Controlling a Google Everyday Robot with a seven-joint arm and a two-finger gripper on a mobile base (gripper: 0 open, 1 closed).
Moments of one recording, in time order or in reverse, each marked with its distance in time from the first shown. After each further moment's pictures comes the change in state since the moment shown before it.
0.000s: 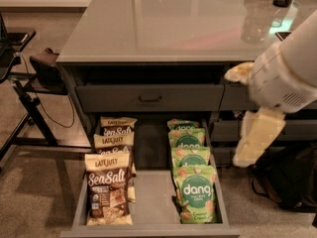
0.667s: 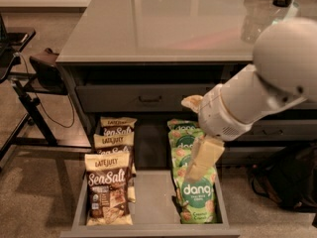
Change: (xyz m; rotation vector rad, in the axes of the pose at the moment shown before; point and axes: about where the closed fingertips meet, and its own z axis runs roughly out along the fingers) arm -0.047 0.018 0.101 -0.077 -0.175 -0.031
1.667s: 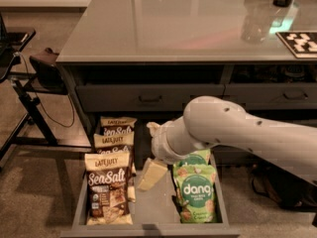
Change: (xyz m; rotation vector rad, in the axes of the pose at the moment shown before) arm -0.025 -0.015 0.167 0.044 -0.113 0.054
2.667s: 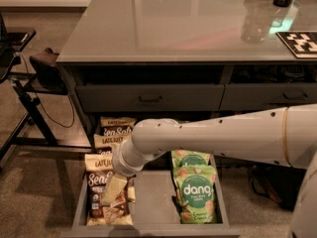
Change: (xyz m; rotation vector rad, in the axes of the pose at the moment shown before) arm -0.031 0.023 0.156 -0.147 -0.022 -0.045
